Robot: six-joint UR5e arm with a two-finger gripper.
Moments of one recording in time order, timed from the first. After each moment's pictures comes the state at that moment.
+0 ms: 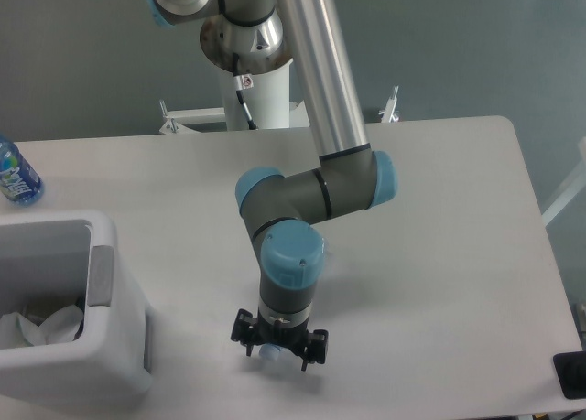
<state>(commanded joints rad) 2.30 -2.25 -1.49 -0.80 1.45 0.53</state>
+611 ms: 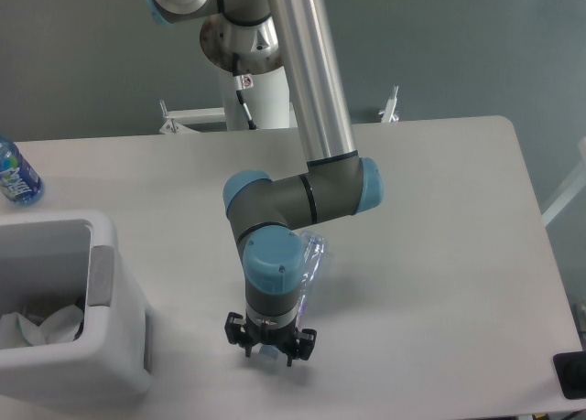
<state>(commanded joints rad) 2.29 -2.25 -1.49 -0.80 1.50 0.46</state>
